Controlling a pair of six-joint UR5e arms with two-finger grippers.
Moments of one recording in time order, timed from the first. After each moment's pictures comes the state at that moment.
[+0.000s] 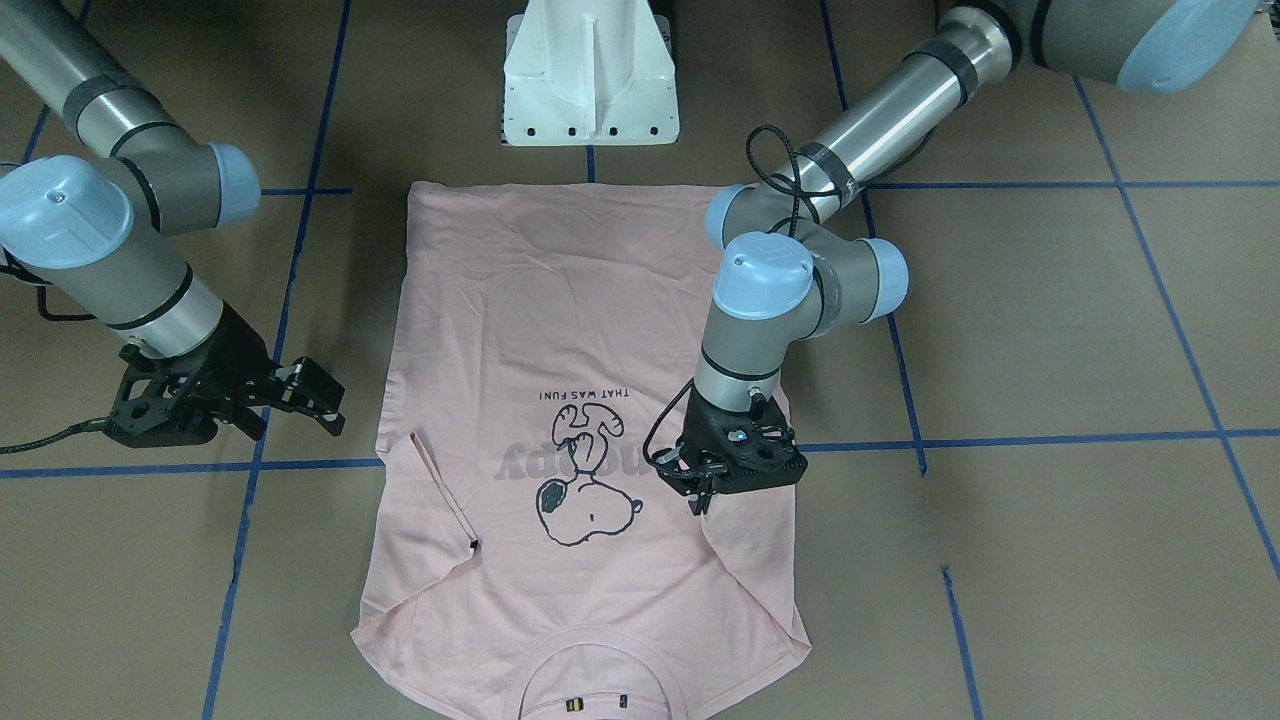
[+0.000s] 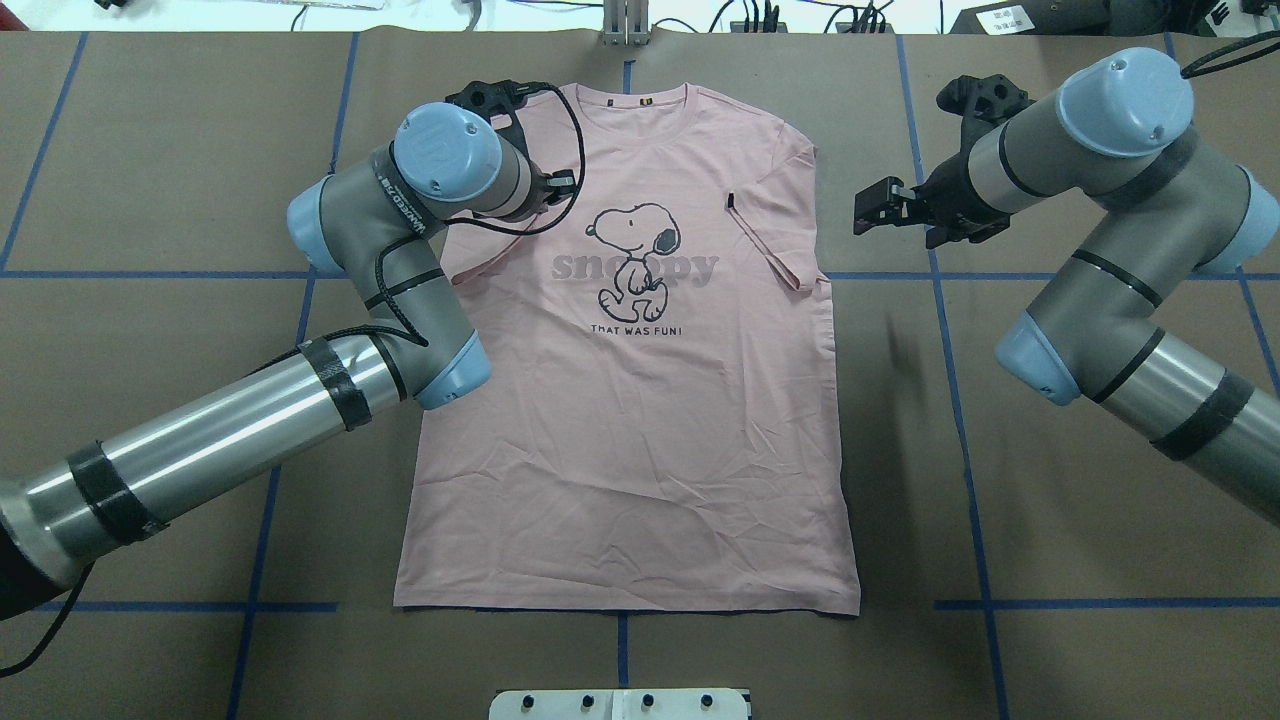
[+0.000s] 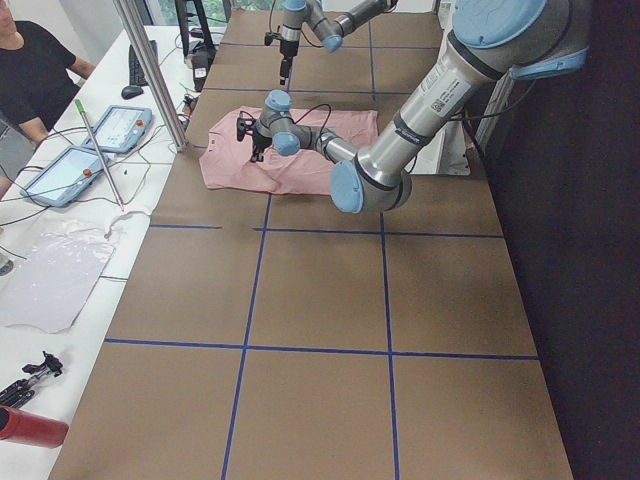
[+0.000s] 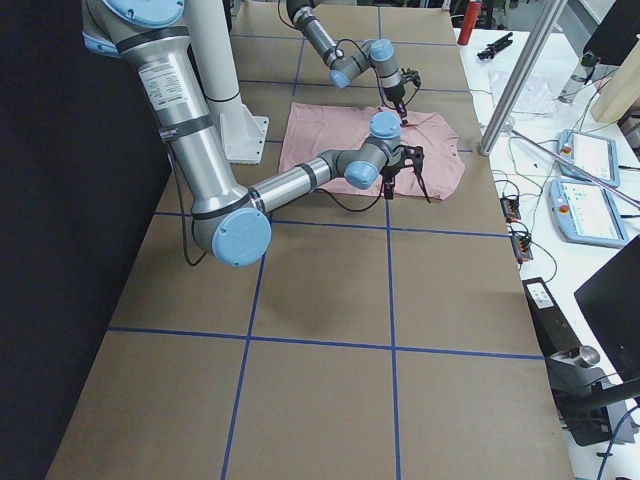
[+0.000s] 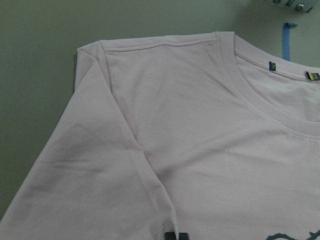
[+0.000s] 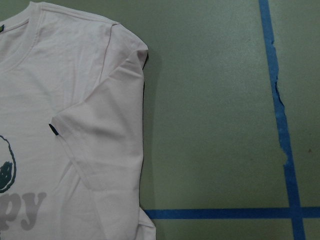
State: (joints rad) left arm -0.69 -2.44 -1.07 -2.21 -1.67 -1.34; right arm 0.89 -1.18 1.56 -1.05 2.09 1.13
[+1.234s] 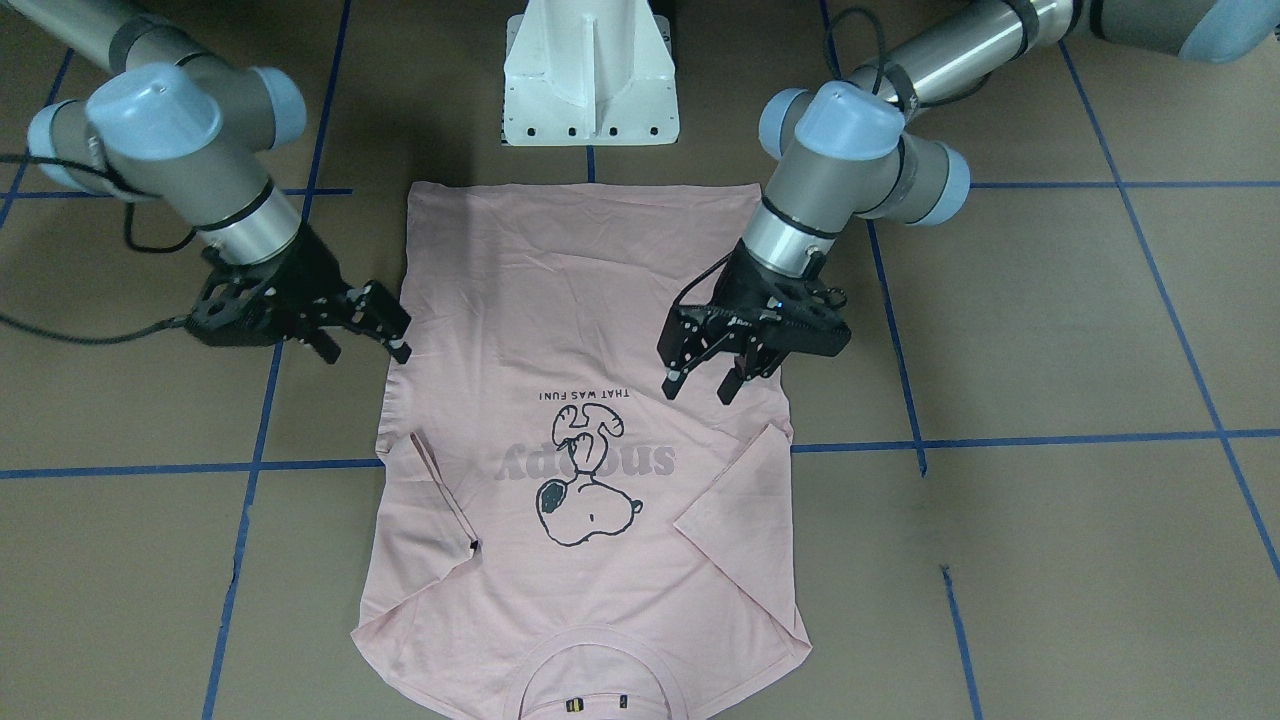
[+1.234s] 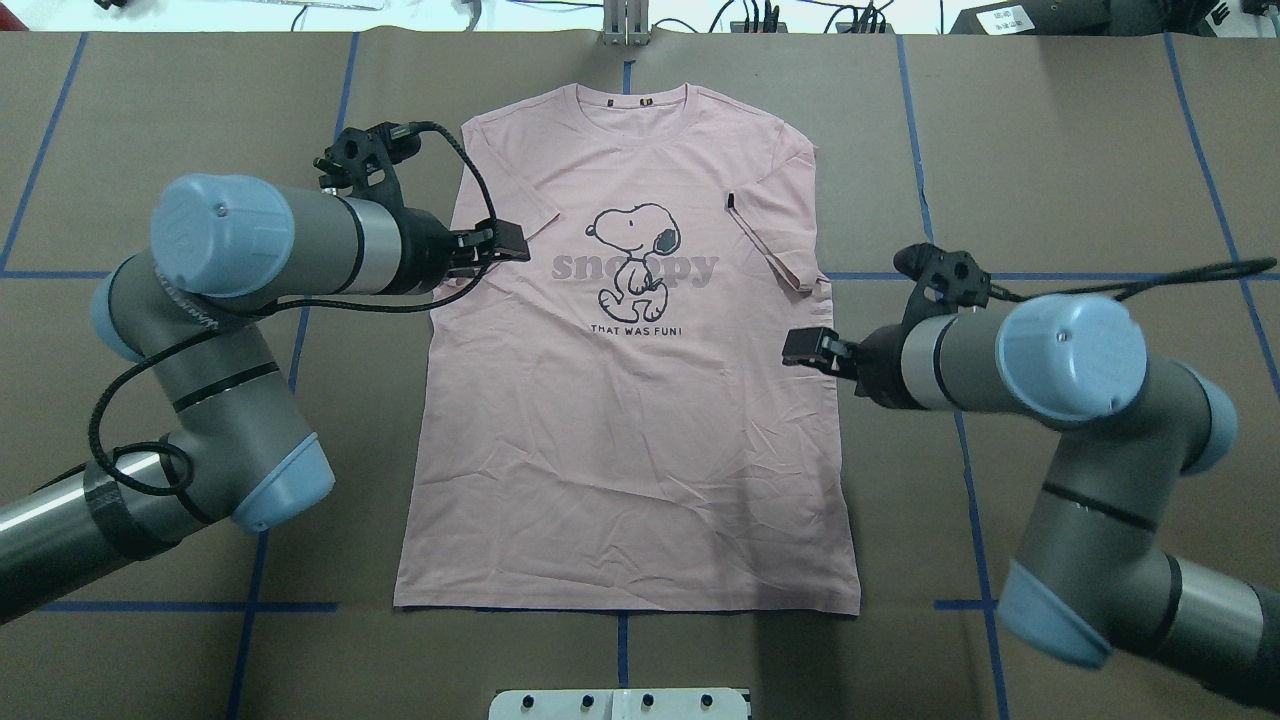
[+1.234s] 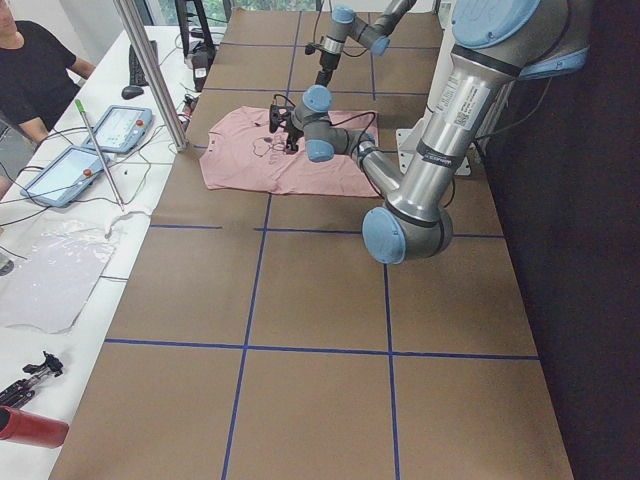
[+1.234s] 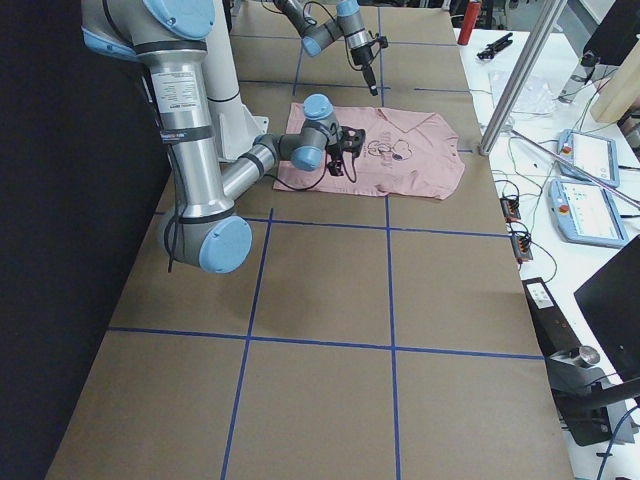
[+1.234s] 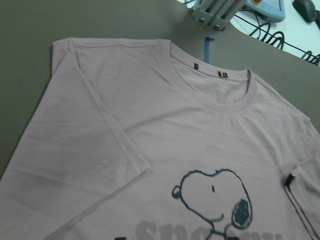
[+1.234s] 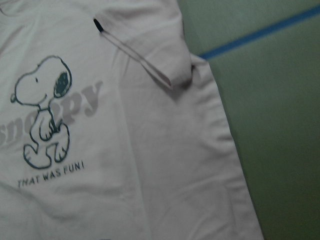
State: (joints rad) left arm -0.66 -2.03 -1.71 -2.25 -1.82 -1.42; right arm 0.47 -1.41 1.96 -1.05 1.67 1.65
